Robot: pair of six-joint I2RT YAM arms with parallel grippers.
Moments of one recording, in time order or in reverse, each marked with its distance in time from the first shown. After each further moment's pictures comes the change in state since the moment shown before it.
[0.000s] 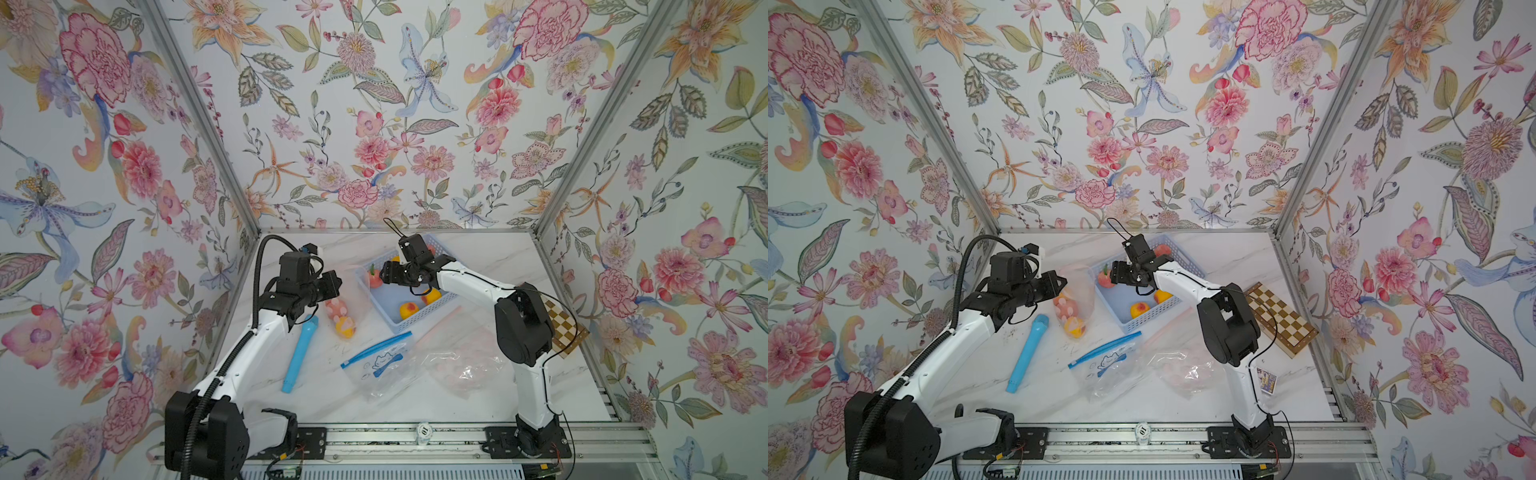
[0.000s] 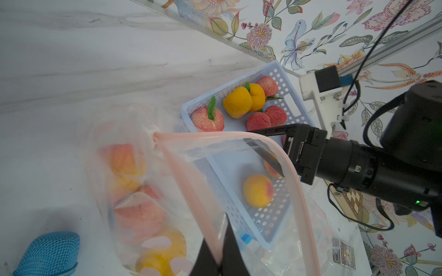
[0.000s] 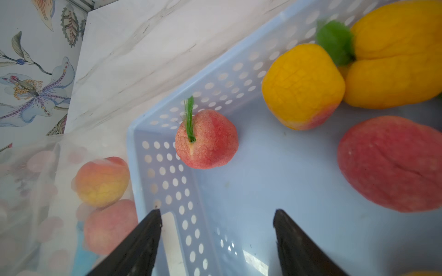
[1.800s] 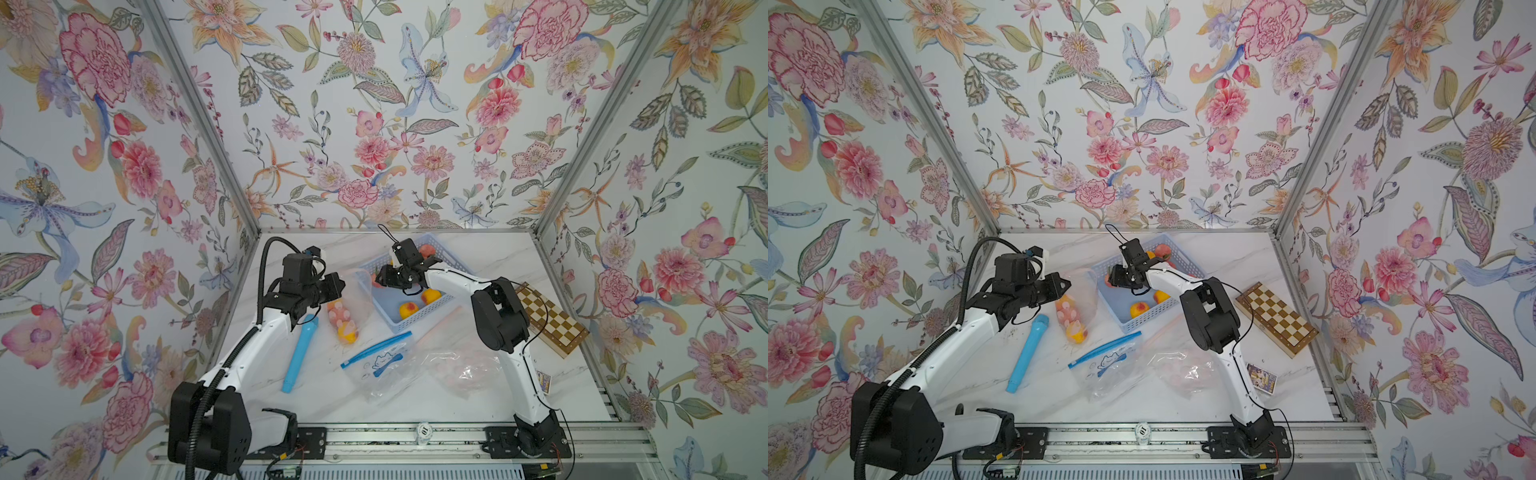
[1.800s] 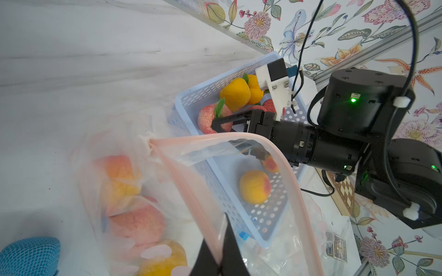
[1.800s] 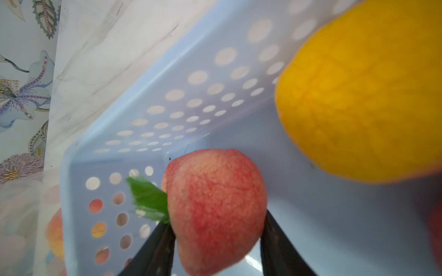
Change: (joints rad) left arm 0.000 0.035 -0.024 0.042 0.047 -0.018; right arm -0.017 0.180 0.111 0.032 -0.056 0.013
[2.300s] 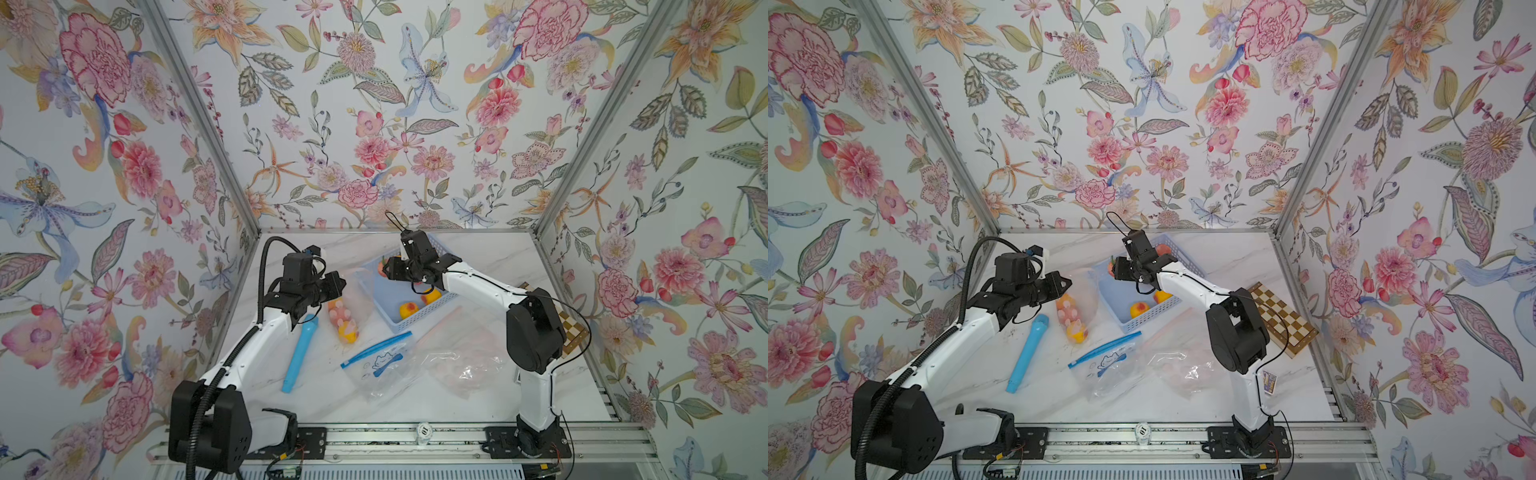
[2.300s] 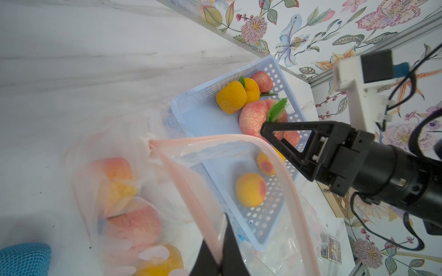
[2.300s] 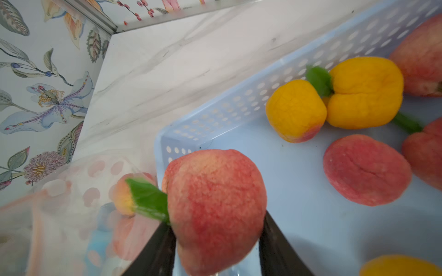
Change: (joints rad) left arm 0.000 0.009 0.000 0.026 0.012 -0.023; right arm 0.042 -0.310 -0.164 -0.006 0.135 -0.047
